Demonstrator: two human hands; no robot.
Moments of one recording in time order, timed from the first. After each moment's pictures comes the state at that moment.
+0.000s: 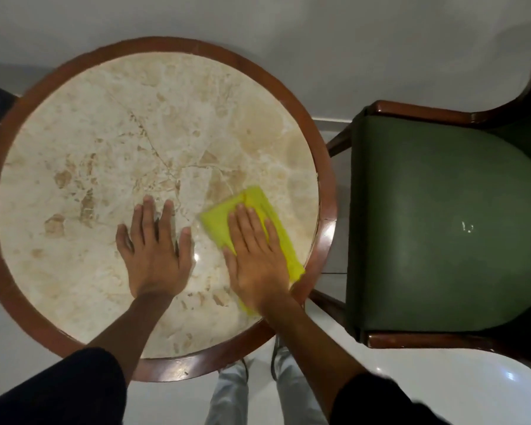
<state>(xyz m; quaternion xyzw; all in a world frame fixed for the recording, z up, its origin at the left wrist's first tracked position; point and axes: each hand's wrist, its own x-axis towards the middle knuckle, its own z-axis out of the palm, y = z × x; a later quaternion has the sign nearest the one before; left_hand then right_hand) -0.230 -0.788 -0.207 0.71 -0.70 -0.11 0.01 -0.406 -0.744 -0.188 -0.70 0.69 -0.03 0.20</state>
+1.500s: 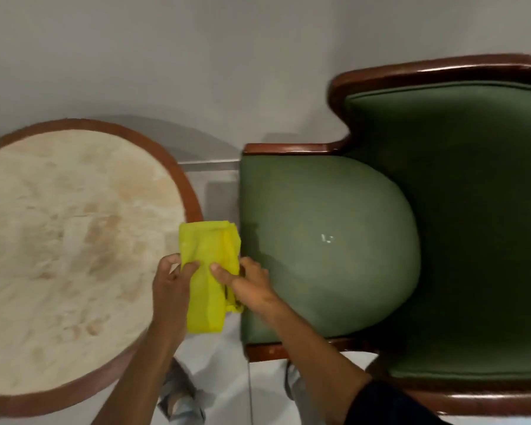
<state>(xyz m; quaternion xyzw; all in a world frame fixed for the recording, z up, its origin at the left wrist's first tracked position) -0.473 -0.728 -0.103 0.71 -0.27 -0.55 0.34 -0.608 -0.706 -0.114 -0.29 0.74 -0.18 0.58</state>
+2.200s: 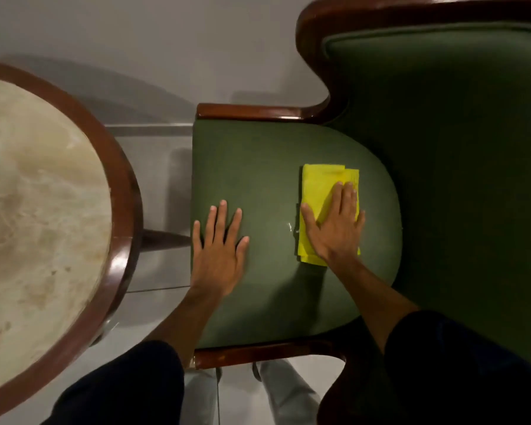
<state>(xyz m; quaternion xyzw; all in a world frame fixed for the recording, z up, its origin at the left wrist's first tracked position) -0.646 -0.724 -0.226 0.55 -0.81 -0.21 -0.03 -0.872 -0.702 -0.189 -0.44 0.88 -0.04 0.17</state>
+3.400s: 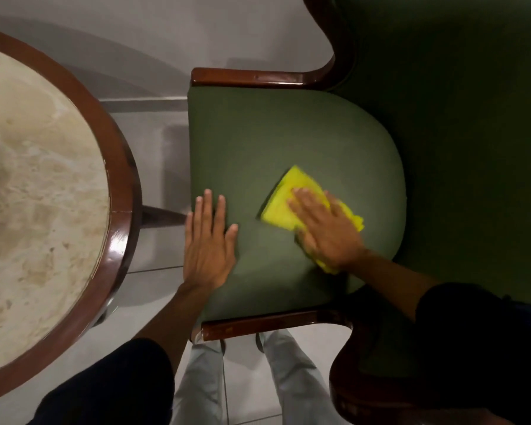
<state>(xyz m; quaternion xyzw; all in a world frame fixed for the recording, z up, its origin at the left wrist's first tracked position) -0.621 -0.700 -0.235 0.57 -0.78 -0.27 0.03 -0.879 -0.644 -0.218 -0.78 0.62 0.05 0.05</state>
